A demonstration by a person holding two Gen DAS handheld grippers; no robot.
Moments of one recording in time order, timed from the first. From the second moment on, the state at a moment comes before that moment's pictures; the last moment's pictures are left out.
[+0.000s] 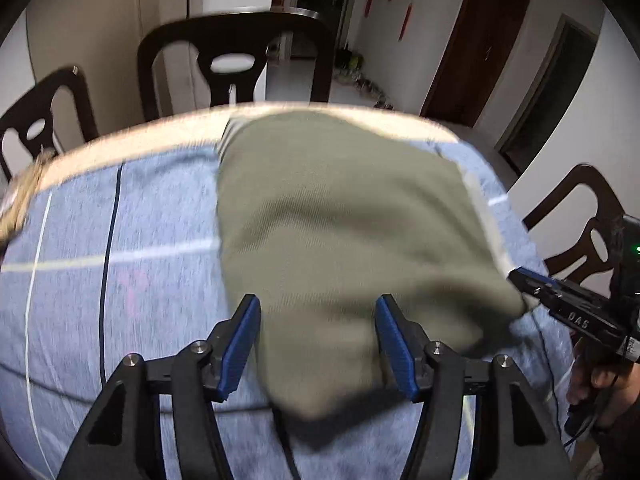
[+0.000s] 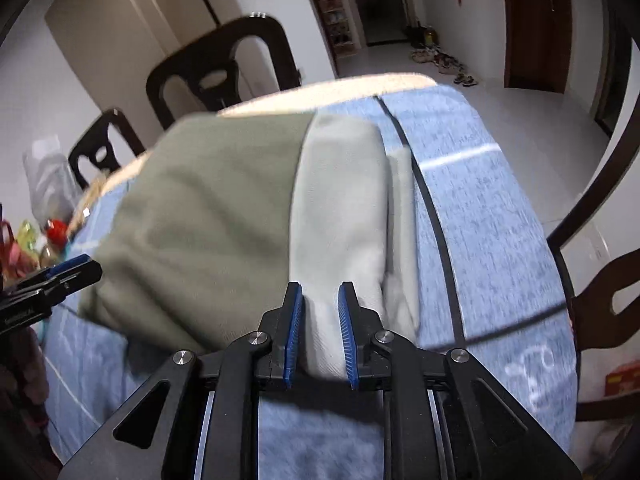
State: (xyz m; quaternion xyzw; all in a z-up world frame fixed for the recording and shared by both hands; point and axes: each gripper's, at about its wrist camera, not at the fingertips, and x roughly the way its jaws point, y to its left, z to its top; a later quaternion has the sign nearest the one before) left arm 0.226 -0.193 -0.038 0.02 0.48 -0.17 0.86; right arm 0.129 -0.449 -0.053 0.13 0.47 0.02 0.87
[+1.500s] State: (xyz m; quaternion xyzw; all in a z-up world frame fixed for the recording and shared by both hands) left arm 0.315 -0.159 -0.089 -0.15 0.52 -0.17 0.83; right arm 0.206 -0.515 -0.086 0.25 0.50 0.10 0.83
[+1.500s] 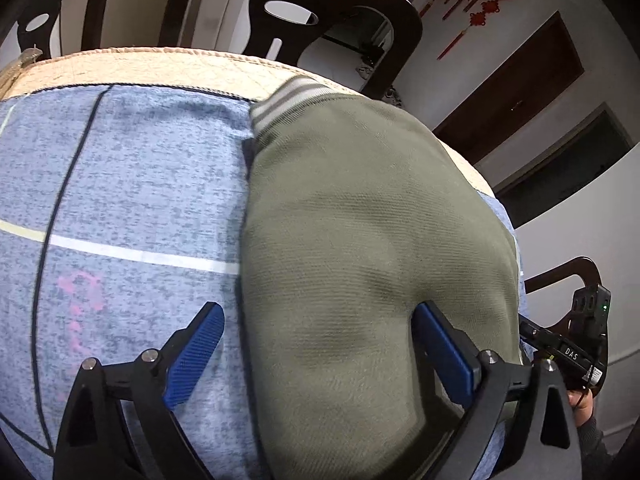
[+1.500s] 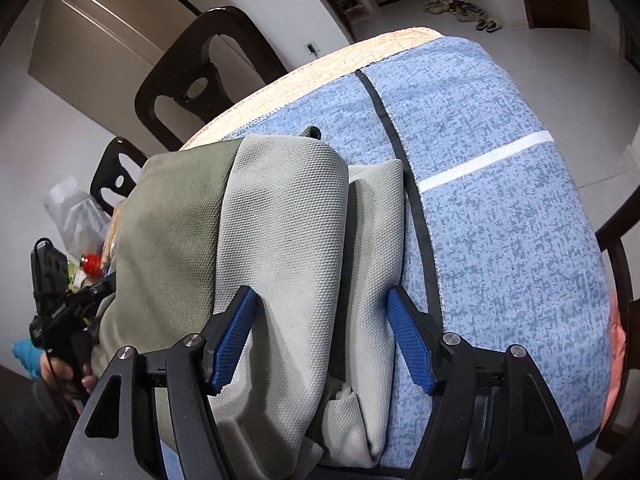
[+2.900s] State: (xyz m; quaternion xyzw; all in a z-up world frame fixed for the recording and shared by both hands) left arm 0.298 -0.199 -0.027 0.00 0.51 -0.12 0.85; right arm 0.206 -0.469 -0.002 0.16 0.50 0.09 0.84
